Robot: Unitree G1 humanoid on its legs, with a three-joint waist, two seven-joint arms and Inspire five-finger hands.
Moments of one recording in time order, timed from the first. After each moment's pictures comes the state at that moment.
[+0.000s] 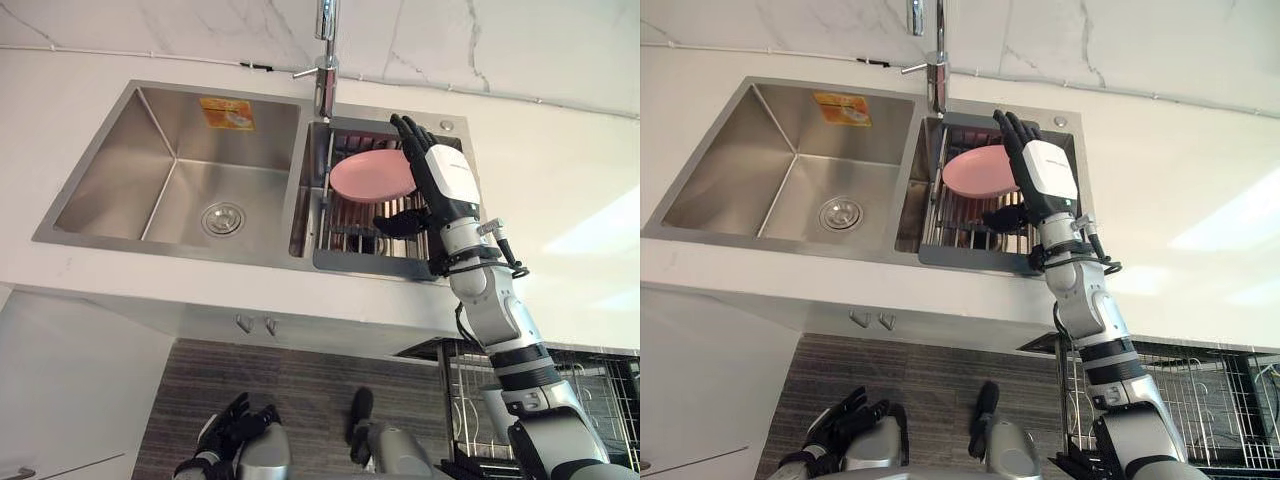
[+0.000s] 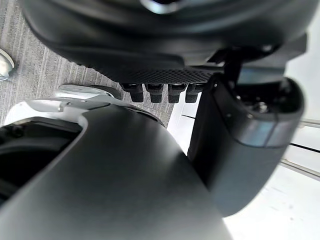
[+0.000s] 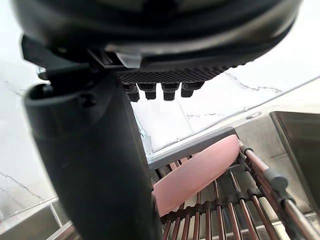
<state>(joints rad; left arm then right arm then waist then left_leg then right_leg) 0.15 0.20 -0.01 0.98 -0.31 -0.16 -0.22 -0.42 -0.39 0.12 0.13 -0.65 -0.07 -0.12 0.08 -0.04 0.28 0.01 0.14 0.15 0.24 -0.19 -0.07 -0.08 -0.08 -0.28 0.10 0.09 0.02</state>
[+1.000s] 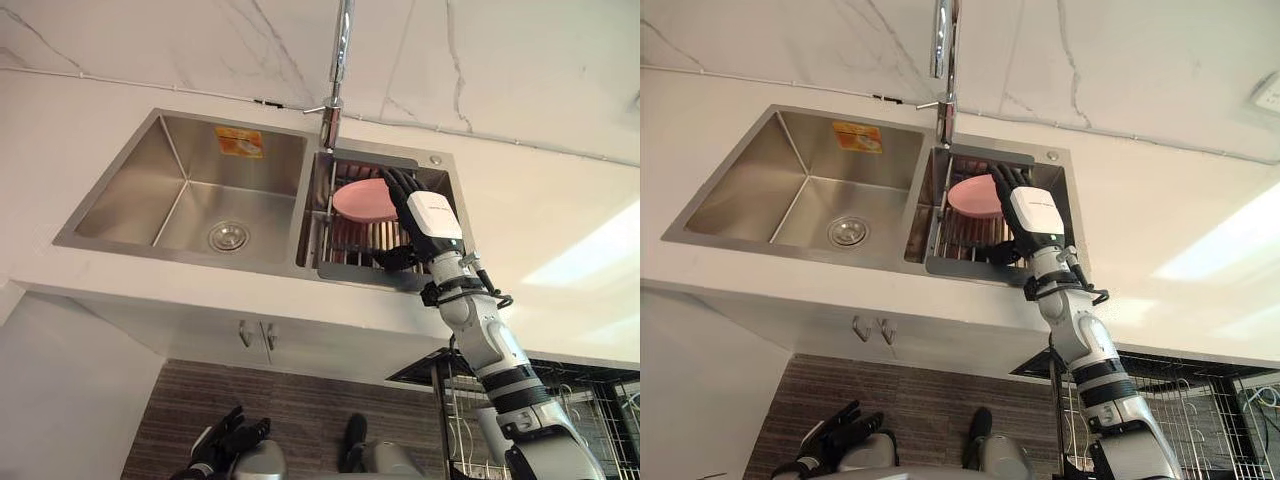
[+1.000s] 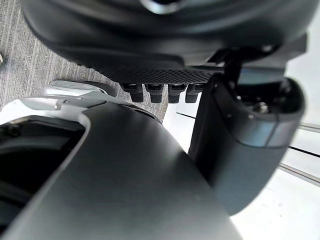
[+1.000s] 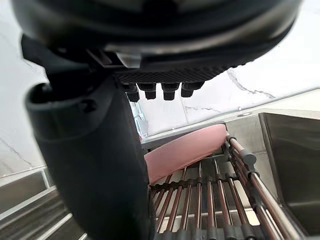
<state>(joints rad) 0.18 0.22 -0.01 0.95 -0.29 -0.12 -0.22 -0.37 -0.35 0.16 0.26 -0.79 -0.07 -0.16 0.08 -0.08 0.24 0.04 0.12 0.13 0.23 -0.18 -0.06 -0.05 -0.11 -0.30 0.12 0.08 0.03</state>
